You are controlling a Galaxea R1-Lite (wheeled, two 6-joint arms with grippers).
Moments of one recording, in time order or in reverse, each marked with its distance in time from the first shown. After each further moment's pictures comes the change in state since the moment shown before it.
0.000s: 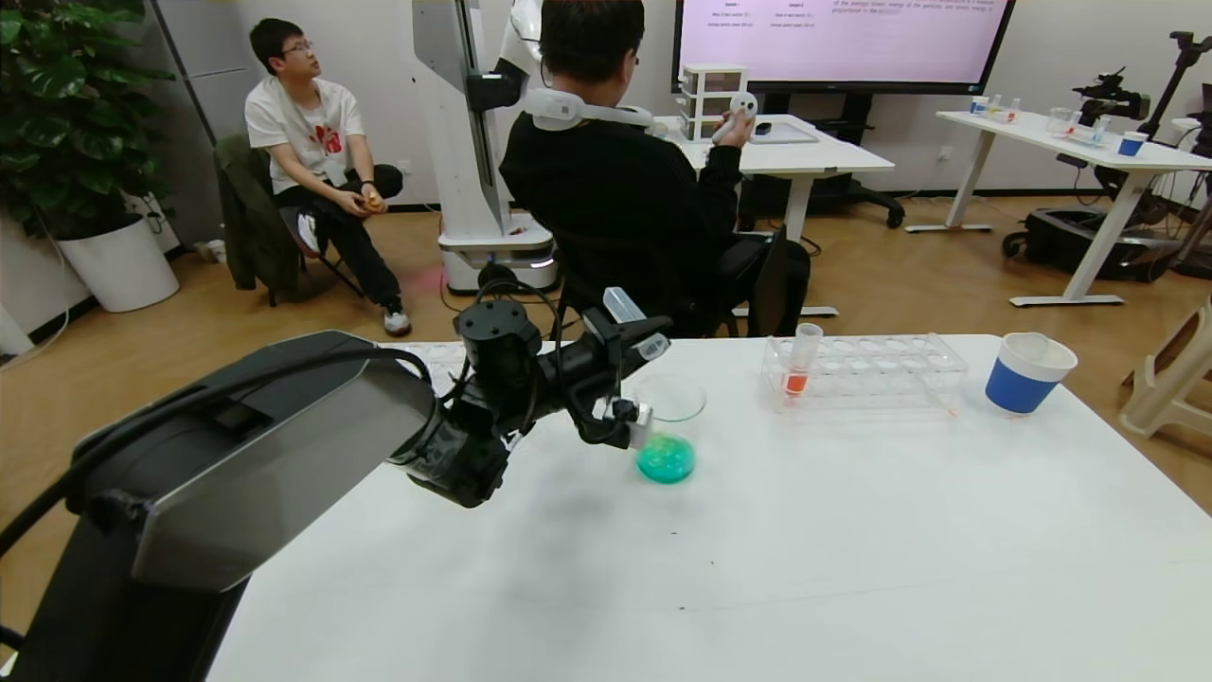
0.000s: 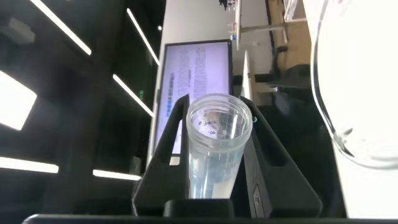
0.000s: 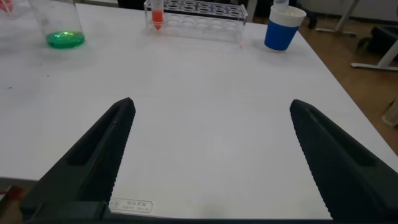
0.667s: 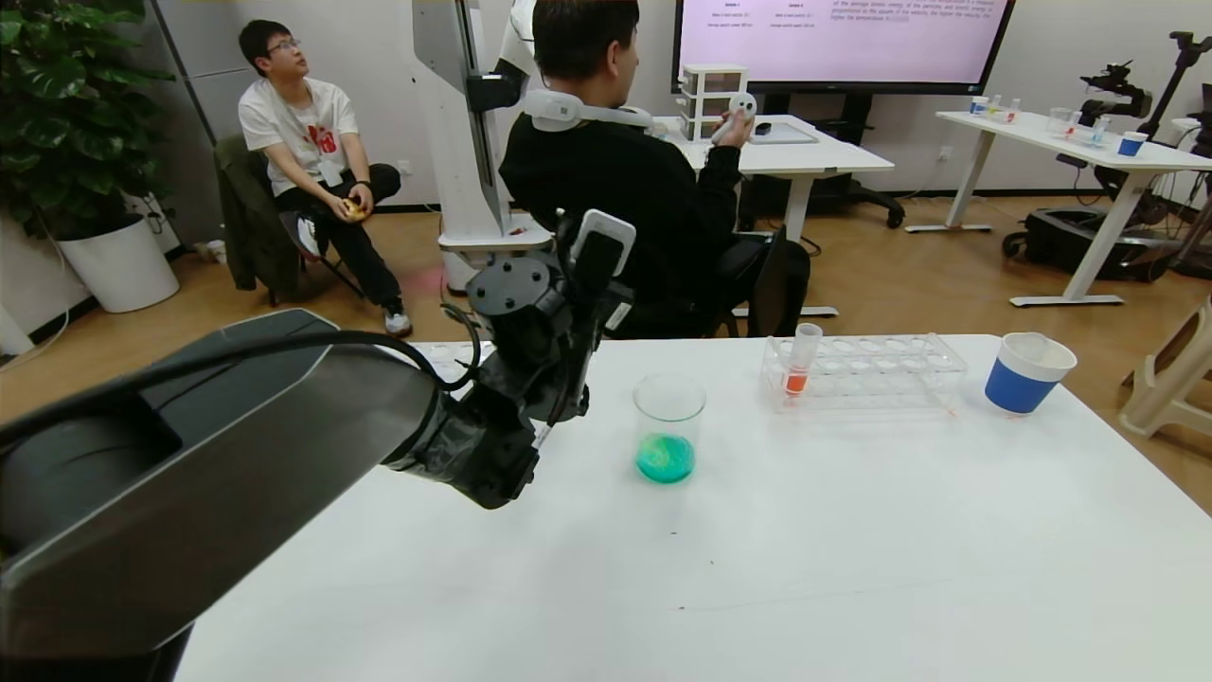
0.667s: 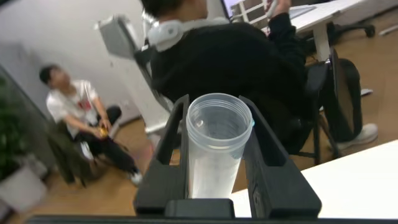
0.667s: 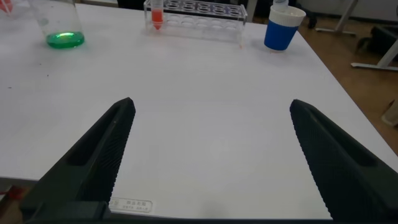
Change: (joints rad) left arm -0.130 -0.127 -0.010 -0.040 1.026 -1.077; right arm 0.000 0.000 0.000 0.000 0.000 0.000
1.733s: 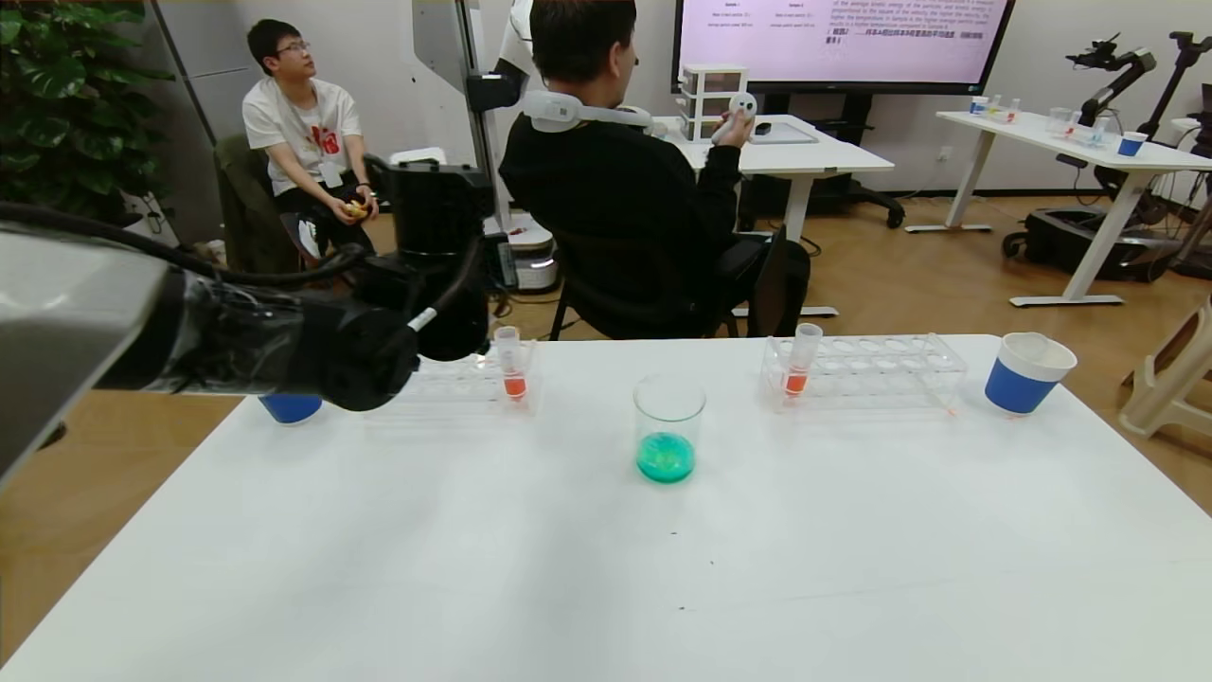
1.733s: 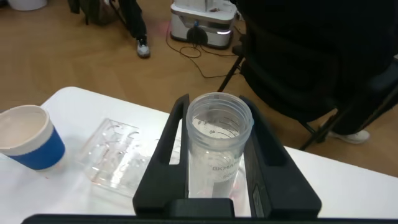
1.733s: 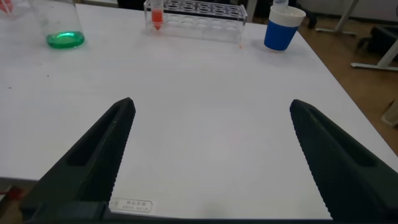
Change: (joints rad) left arm 0.158 -0.277 -0.034 0.777 0.254 -0.748; right arm 0.000 0.000 0.000 0.000 0.000 0.000
